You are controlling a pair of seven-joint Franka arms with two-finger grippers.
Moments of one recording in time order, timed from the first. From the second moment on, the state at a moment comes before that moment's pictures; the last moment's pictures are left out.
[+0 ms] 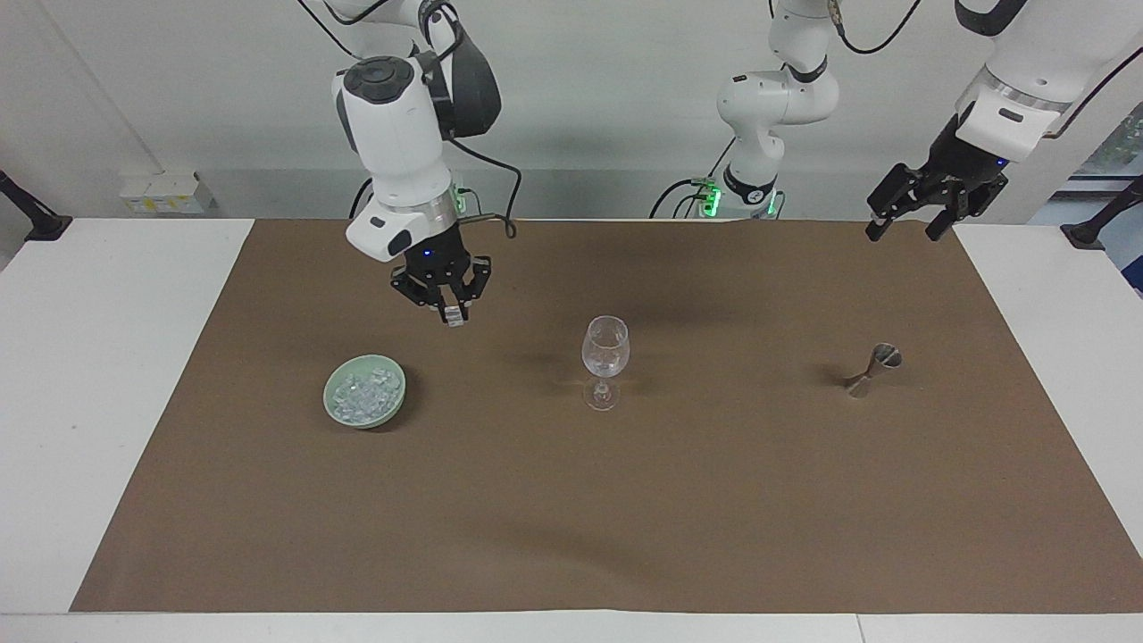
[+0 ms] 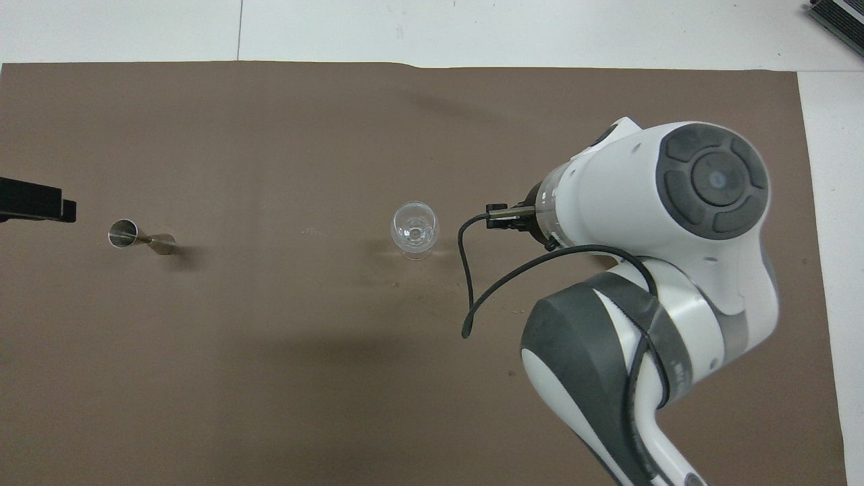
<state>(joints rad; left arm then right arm) -0.03 -0.05 -0.03 -1.47 -0.06 1.51 -0.01 0.05 0.12 0.41 -1.67 0.00 1.97 0.45</state>
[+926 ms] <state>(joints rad) -0.04 -0.02 0.00 -1.43 -0.04 1.42 0.00 0.08 0.31 0.54 -1.51 -0.10 2.00 0.65</state>
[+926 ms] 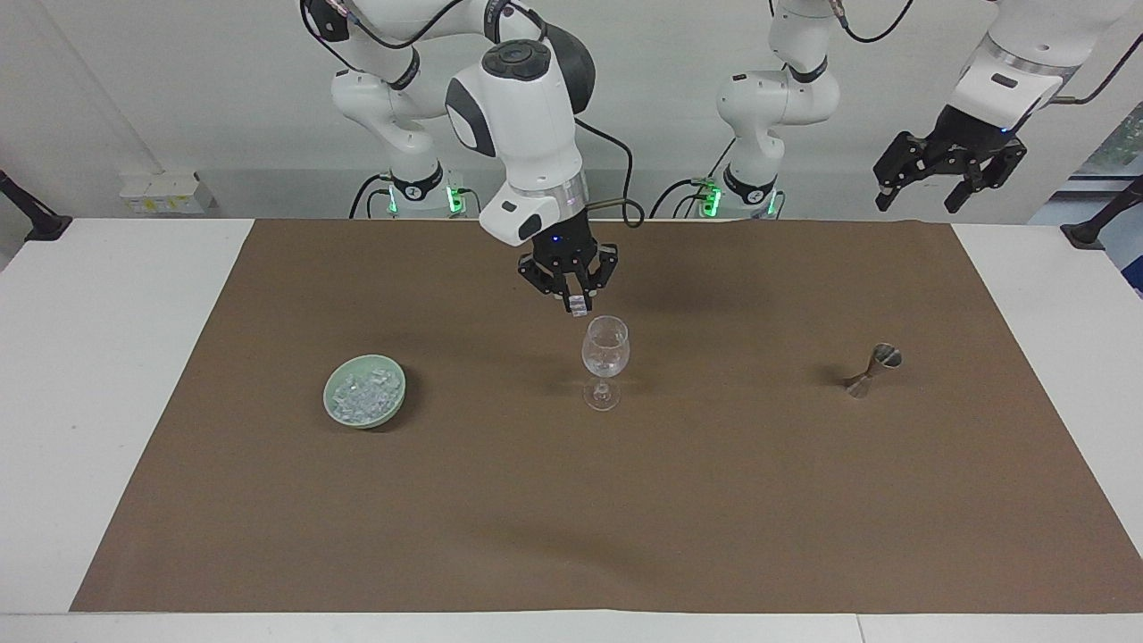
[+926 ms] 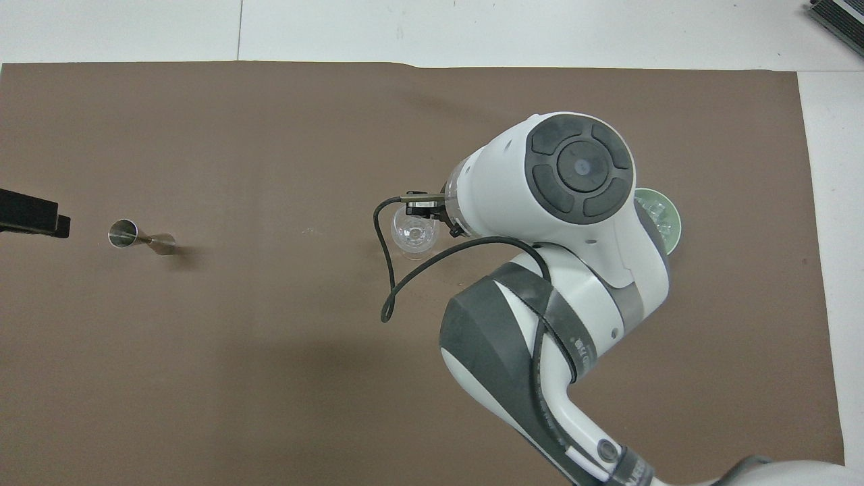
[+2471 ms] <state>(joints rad) -0.04 -0.02 0.02 -1.43 -0.04 1.39 0.00 0.09 0.40 0.59 -1.50 -0.18 2.09 0.72</state>
